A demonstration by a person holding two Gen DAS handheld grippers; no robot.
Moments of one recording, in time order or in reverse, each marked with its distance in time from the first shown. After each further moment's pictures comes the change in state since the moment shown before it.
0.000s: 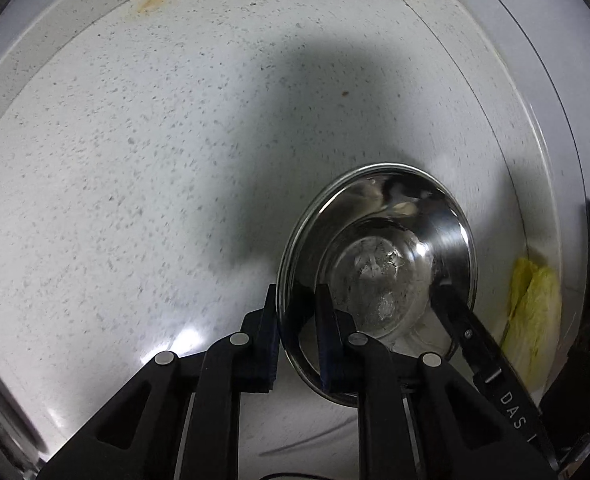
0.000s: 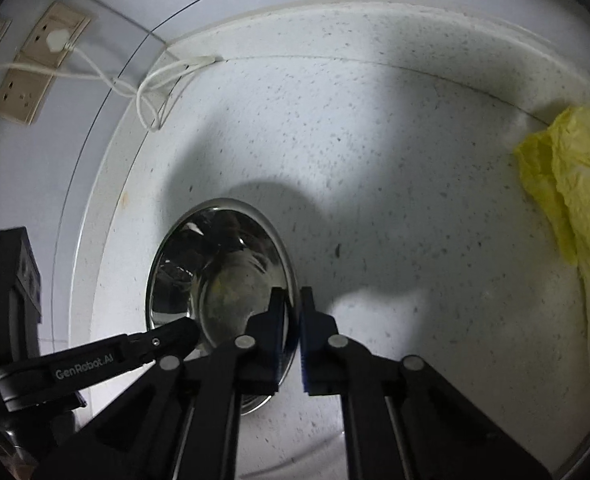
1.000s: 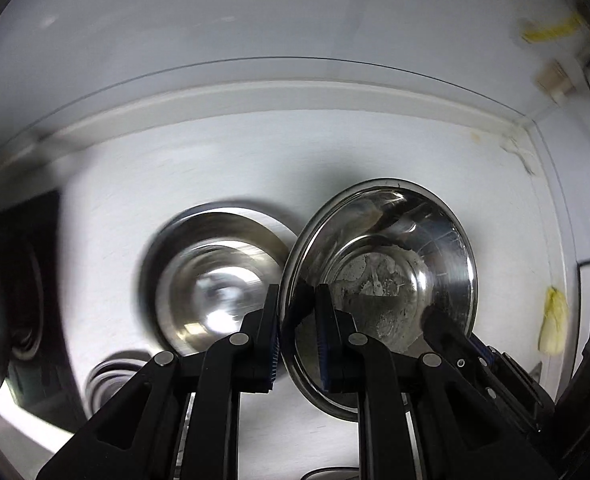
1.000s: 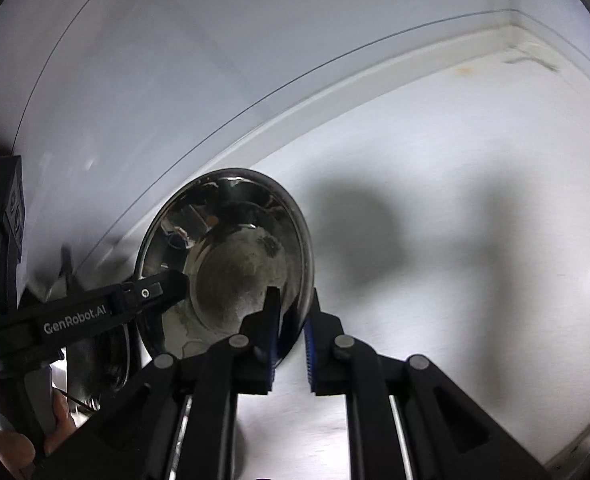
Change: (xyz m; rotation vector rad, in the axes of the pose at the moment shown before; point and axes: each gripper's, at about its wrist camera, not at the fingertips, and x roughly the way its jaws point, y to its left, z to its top) left arm -0.210 0.357 -0.274 -0.428 -0.323 0.083; right arm -0.033 0.339 -0.296 -0.623 0.168 0.196
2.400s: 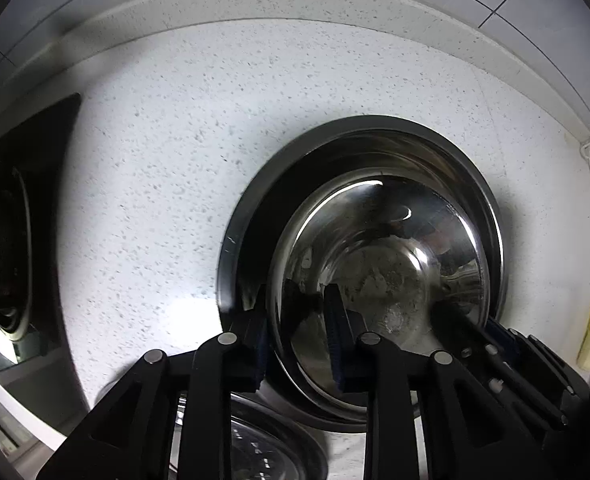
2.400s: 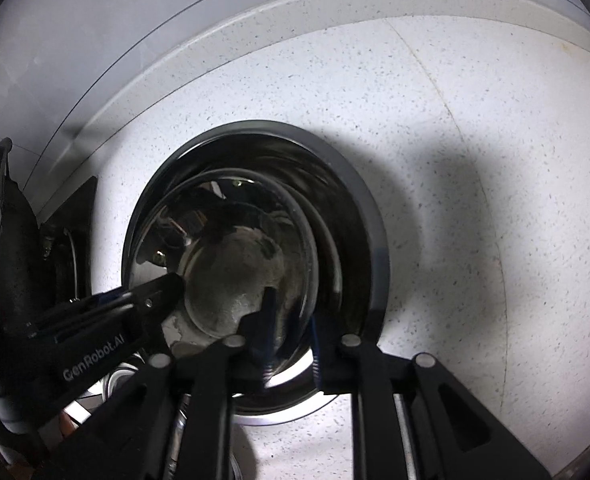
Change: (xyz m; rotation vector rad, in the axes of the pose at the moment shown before) left arm 0.103 0.094 -0.027 -0.112 0.141 0.054; right arm 0.141 0.054 -0.031 -0.122 0.259 -0.112
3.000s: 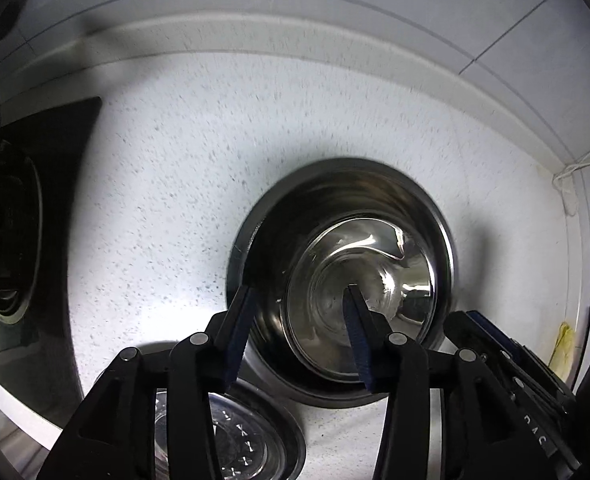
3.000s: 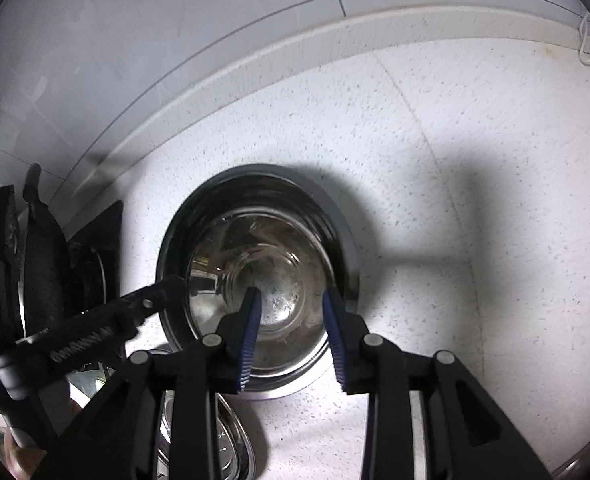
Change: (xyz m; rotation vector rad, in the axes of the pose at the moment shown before) left arm -0.042 0.003 -0.016 -0.066 -0.090 -0.083; right arm -0.056 -0.013 -0.005 0.028 -0.081 0.042
